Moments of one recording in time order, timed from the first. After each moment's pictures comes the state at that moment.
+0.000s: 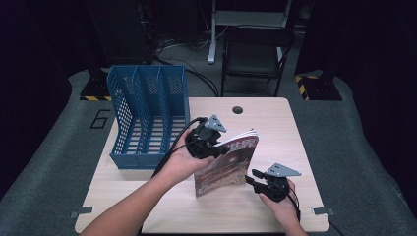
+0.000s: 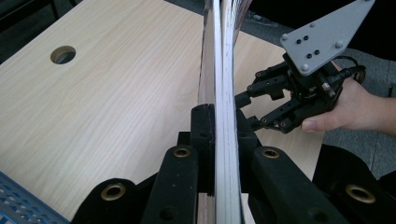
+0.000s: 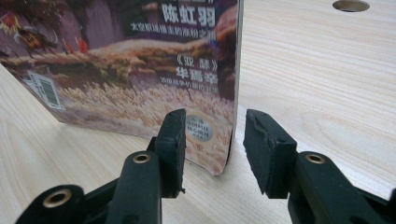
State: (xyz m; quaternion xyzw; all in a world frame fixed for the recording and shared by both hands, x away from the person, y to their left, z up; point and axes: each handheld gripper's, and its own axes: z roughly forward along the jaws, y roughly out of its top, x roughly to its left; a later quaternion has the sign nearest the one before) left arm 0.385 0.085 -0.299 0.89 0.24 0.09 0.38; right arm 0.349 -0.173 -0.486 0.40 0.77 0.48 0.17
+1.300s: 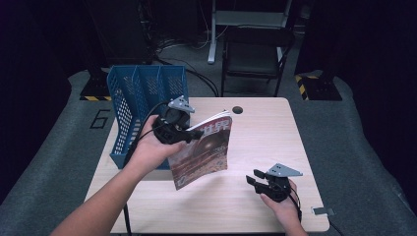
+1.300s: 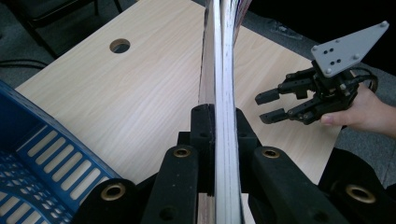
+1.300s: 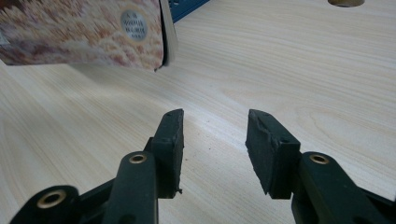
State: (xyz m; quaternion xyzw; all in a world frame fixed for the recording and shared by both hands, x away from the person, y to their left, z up) left arm 0.388 0.150 -0.249 0.87 0.29 0.11 0.38; right arm 0.349 -0.177 -0.488 0.41 0.76 0.47 0.16
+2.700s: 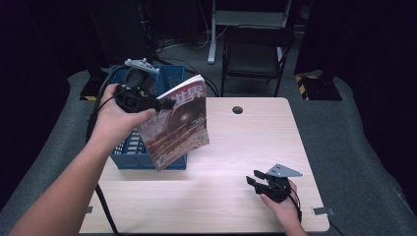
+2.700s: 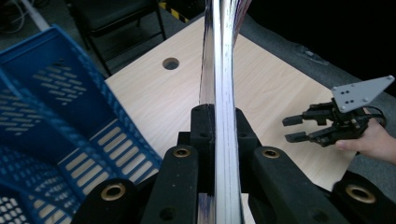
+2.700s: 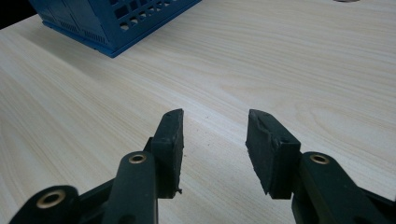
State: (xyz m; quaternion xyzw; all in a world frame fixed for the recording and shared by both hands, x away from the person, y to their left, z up) left arm 0.398 0.212 -0.174 0.84 0.35 0.15 0.39; right arm 0.349 -0.178 -0.490 0.40 0.77 0.47 0.17
